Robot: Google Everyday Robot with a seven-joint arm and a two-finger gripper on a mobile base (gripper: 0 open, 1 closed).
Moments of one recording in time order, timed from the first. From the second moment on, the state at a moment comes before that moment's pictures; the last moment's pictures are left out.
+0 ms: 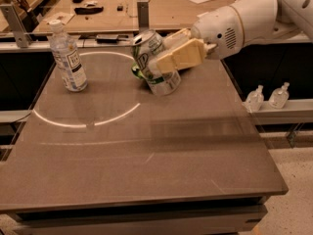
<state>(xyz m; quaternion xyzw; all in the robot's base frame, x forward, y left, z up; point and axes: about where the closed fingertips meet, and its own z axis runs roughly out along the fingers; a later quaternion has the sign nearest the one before) 0.501 -0.016 1.008 -0.56 0.59 0.47 0.34</state>
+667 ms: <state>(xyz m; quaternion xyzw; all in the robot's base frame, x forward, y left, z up) 0.491 -0.001 1.026 -0.57 0.54 0.51 0.36</state>
